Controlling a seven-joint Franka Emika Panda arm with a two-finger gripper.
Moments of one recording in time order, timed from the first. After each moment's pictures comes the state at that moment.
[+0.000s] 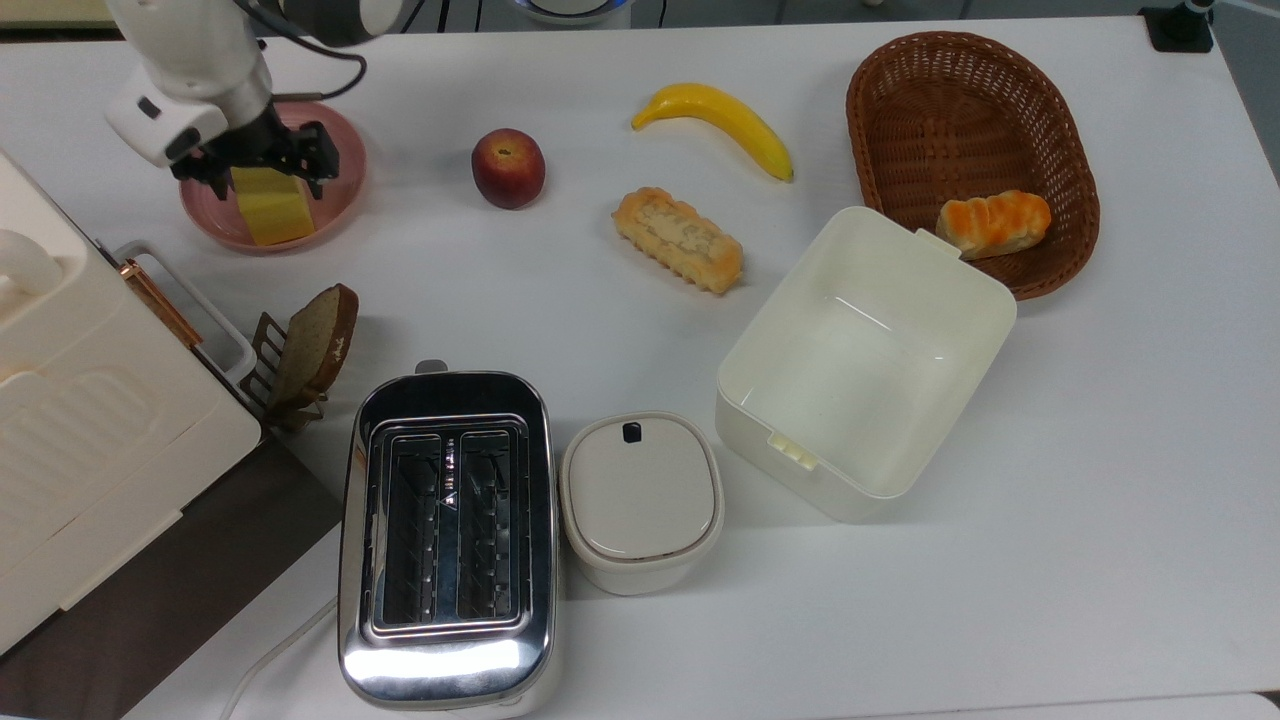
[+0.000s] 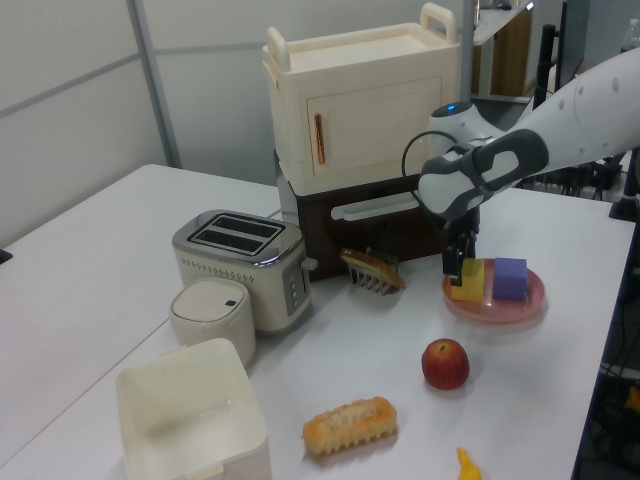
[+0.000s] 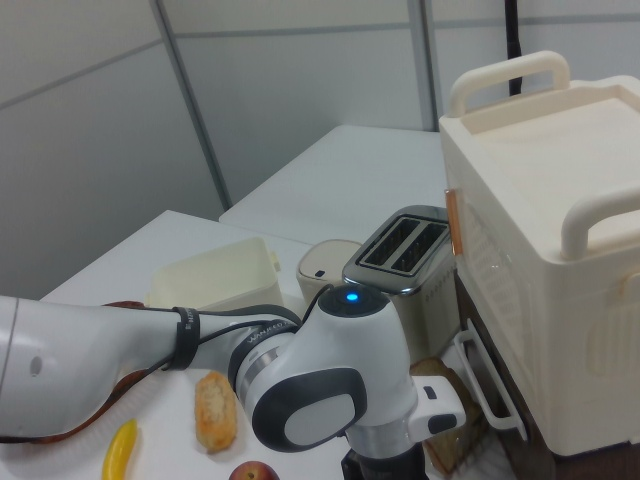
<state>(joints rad) 0.08 0.25 -0.55 -1.99 -0.01 2.18 -0.55</state>
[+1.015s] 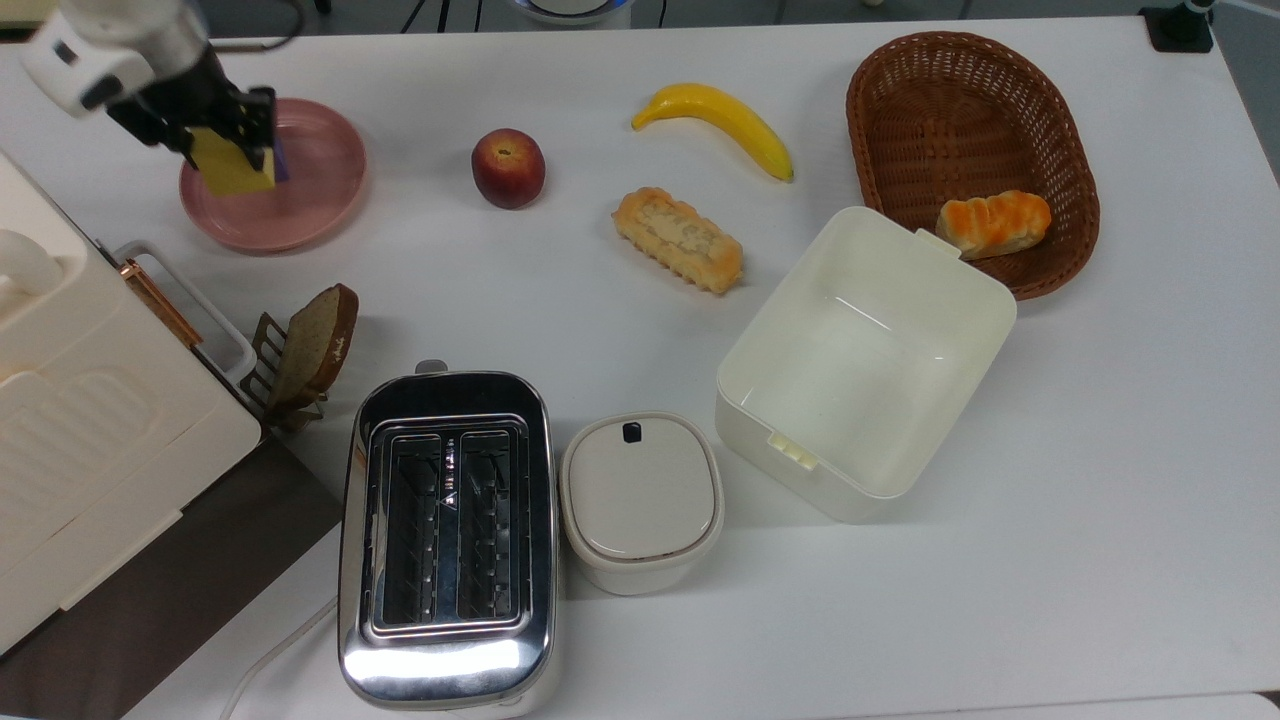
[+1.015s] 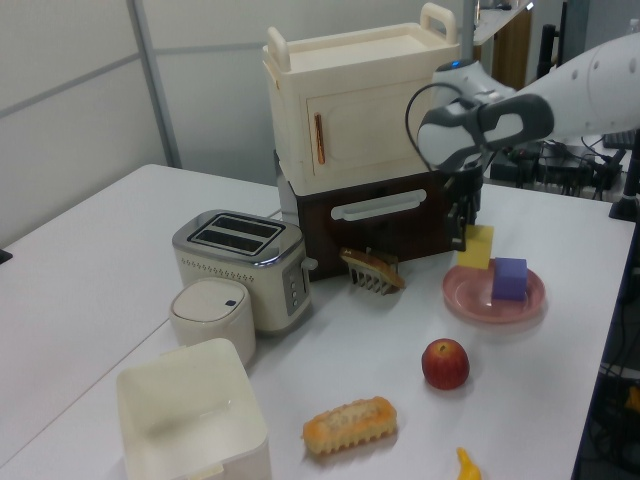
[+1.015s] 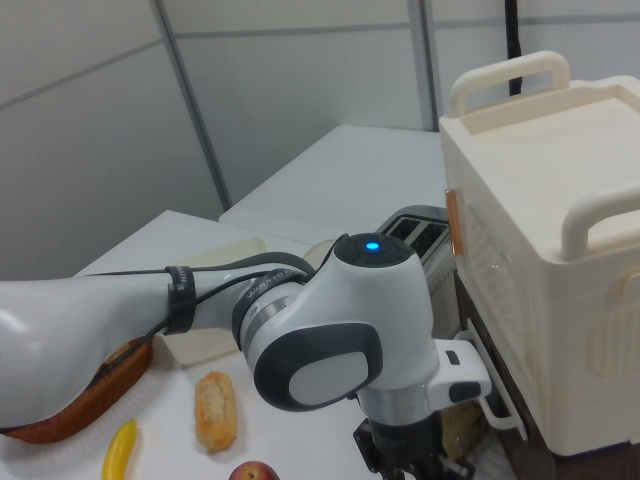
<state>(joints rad) 0.01 0.22 -0.53 -1.83 0.02 1.98 -0.56</state>
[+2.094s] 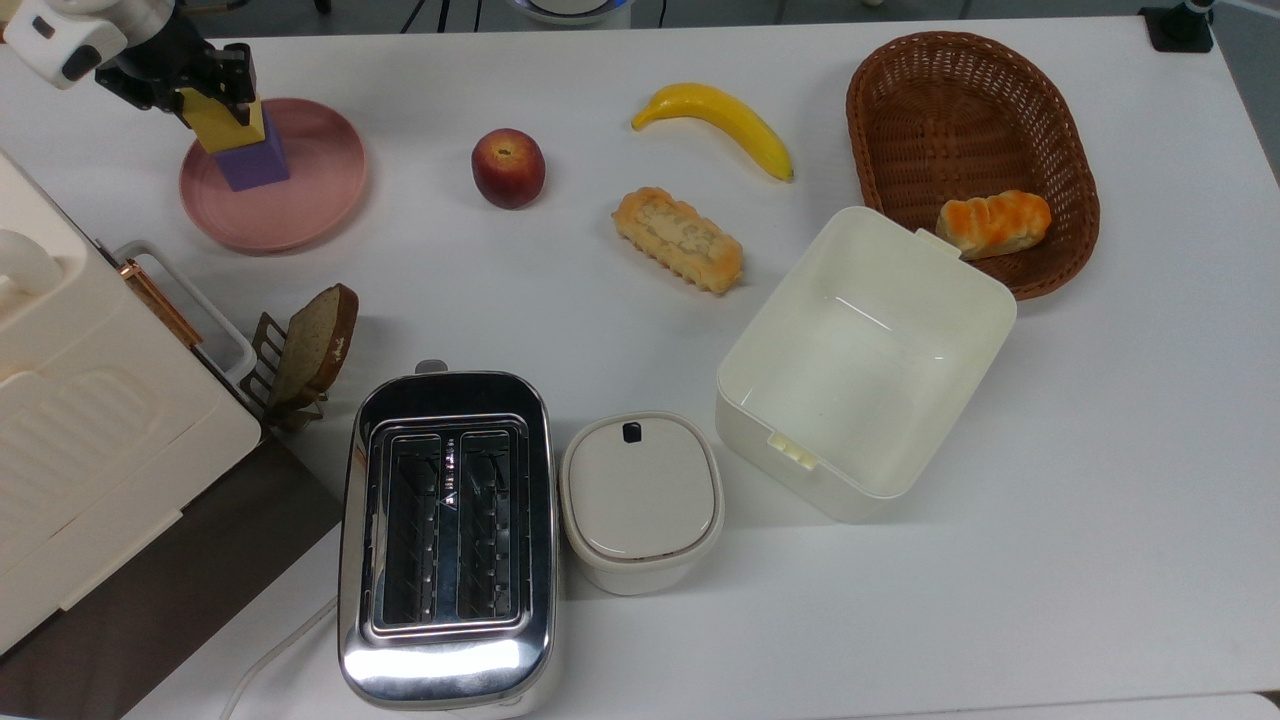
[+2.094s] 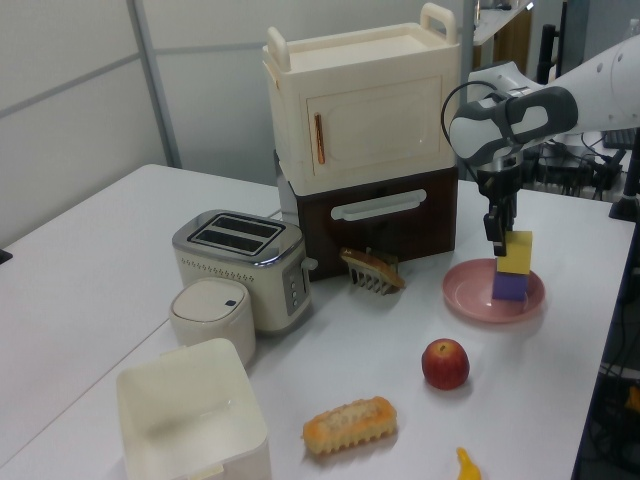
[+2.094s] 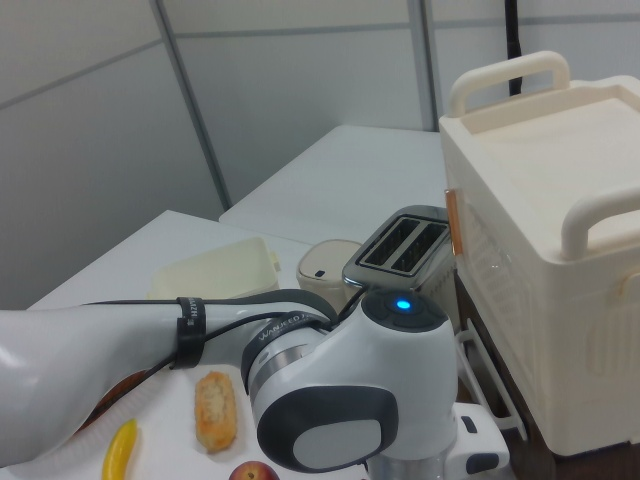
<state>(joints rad) -0.08 0.20 -0.53 -1.89 0.01 1.93 -0.70</state>
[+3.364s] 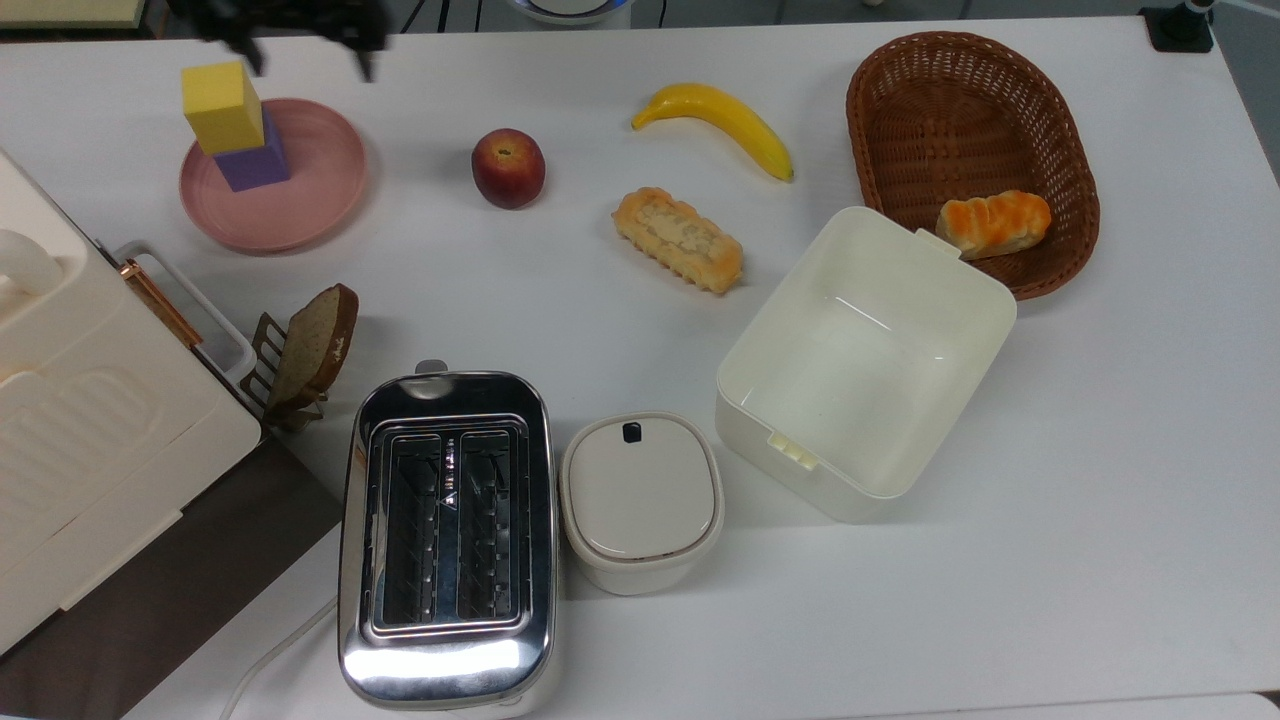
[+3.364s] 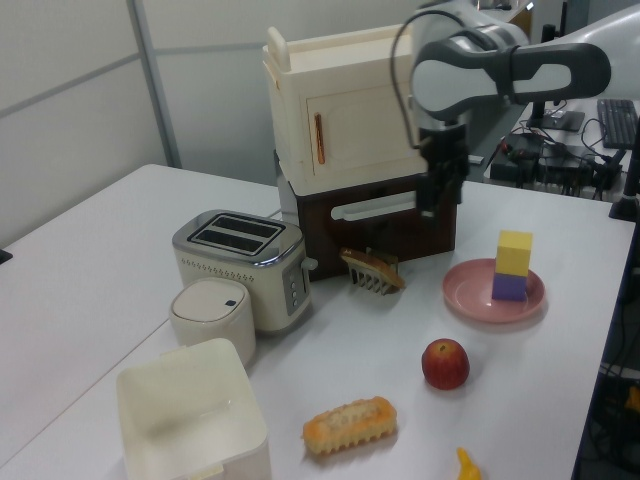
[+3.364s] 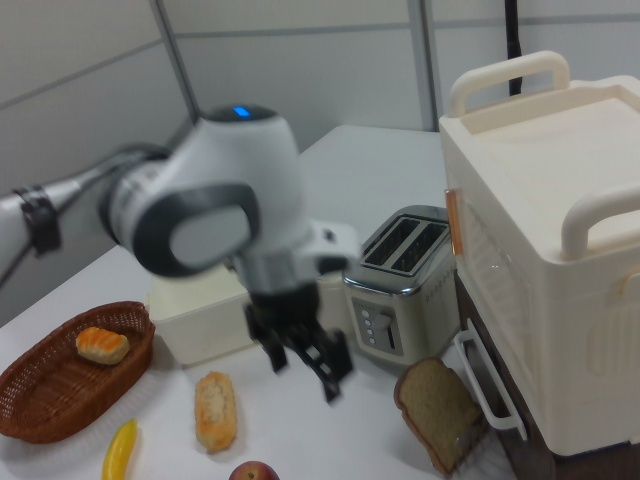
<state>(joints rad) -0.01 0.00 -0.26 -1.77 -0.04 1.72 -0.21</state>
